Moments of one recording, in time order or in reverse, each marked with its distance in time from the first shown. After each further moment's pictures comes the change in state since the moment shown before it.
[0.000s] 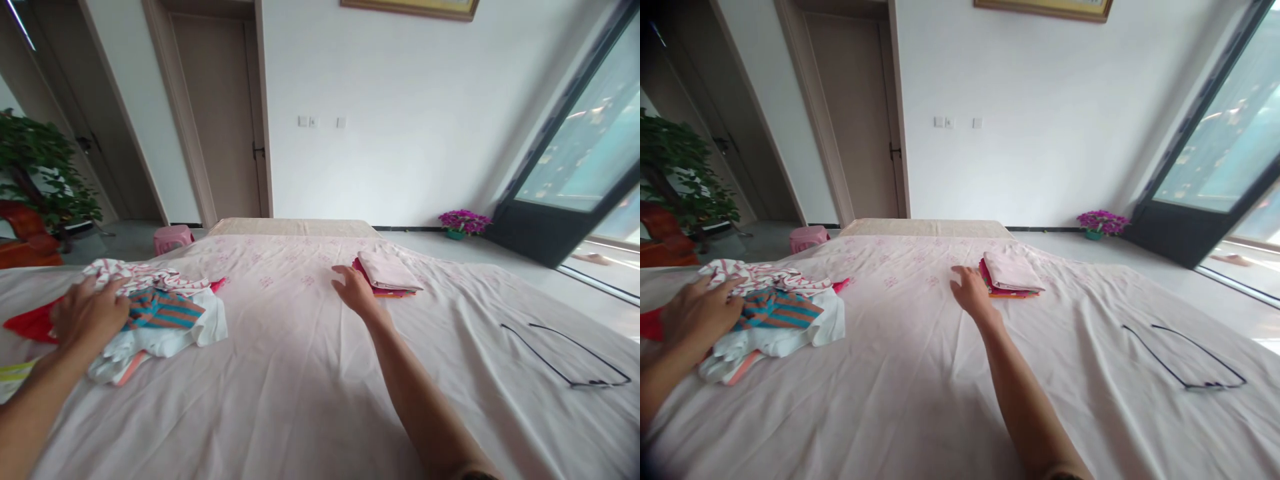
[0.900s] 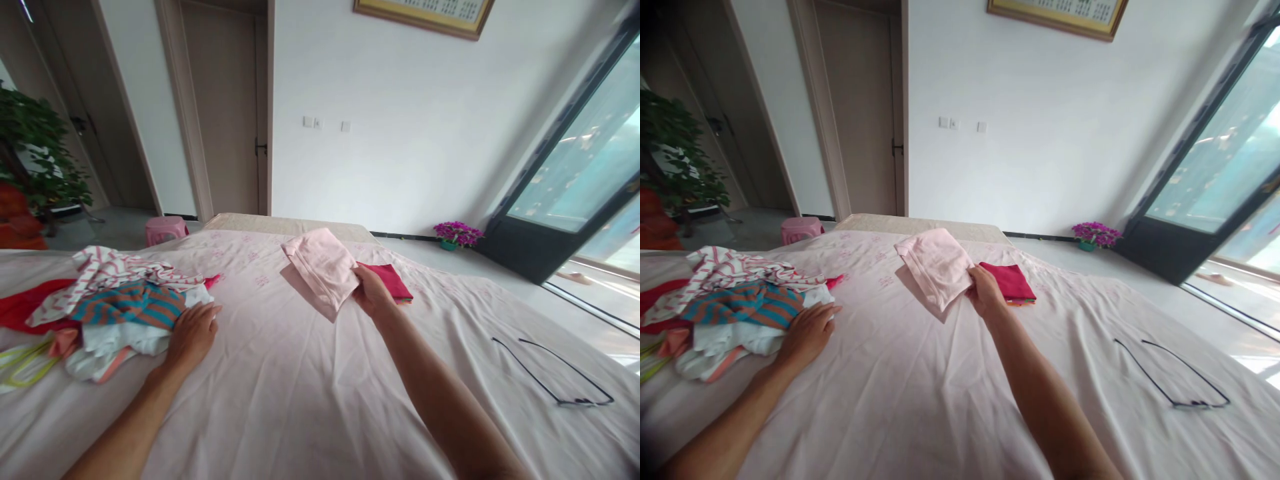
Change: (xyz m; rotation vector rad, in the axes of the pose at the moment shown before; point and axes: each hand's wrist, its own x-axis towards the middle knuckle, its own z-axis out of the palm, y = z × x) left_hand -0.104 0.106 0.086 -0.144 -0.303 0.384; right_hand 0.016 0.014 -0.008 1.131 0.034 0.324
